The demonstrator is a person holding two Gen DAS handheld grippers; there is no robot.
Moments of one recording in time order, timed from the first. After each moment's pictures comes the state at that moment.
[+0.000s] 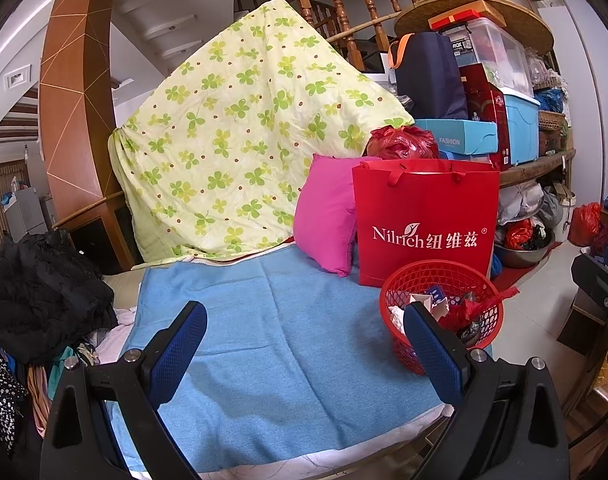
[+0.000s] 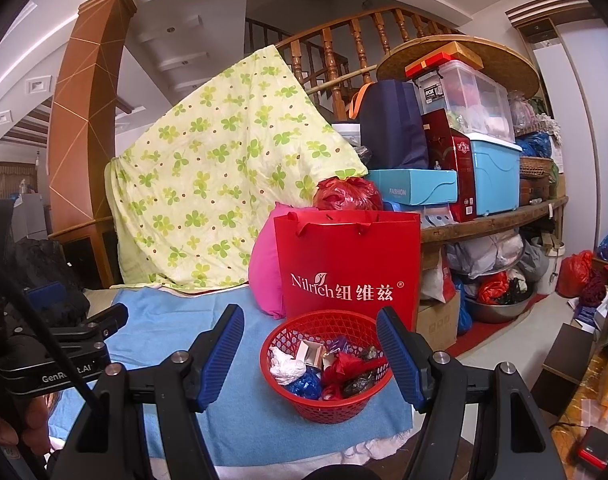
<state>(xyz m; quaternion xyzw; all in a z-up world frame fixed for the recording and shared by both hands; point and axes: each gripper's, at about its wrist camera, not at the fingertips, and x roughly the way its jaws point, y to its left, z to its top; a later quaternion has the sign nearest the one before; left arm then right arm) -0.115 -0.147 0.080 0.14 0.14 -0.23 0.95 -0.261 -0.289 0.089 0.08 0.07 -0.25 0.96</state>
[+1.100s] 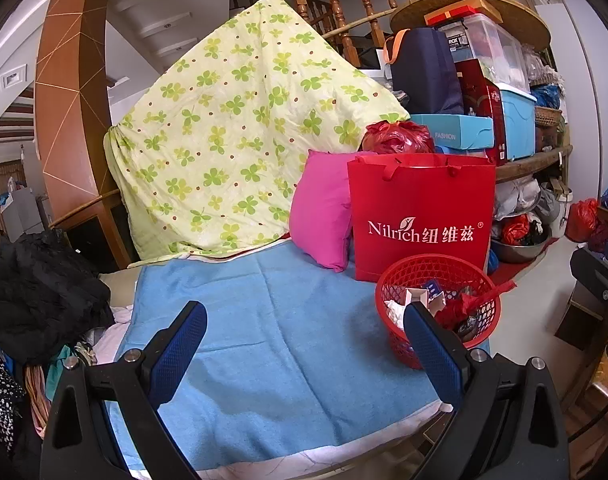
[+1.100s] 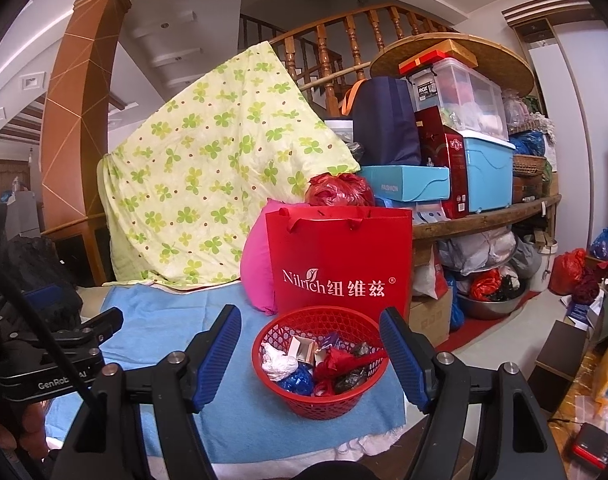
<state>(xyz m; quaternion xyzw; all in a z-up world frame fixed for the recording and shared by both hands) -0.117 -0.146 0.077 0.14 0.15 -0.24 0.95 -0.276 -0.298 0.080 0.08 0.08 -0.27 0.96</state>
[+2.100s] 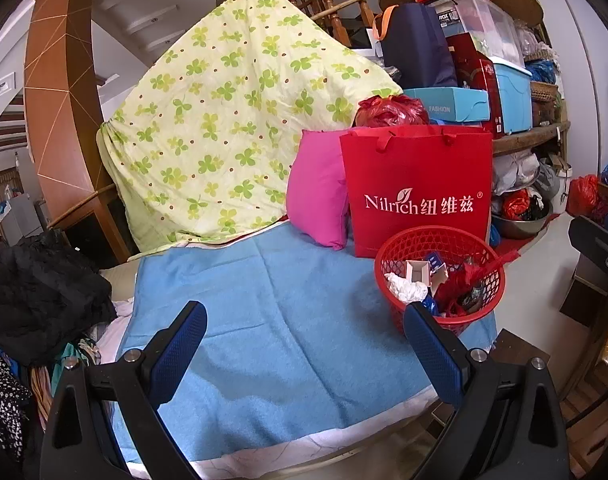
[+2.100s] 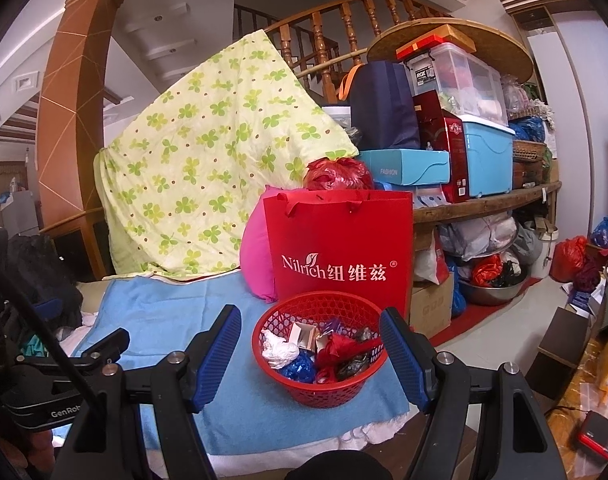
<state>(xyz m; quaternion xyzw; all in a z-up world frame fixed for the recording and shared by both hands) -0.113 -0.152 0.059 0.18 0.17 -0.24 0.94 -0.260 -0.308 0.075 0.09 0.11 -0.26 0.96</state>
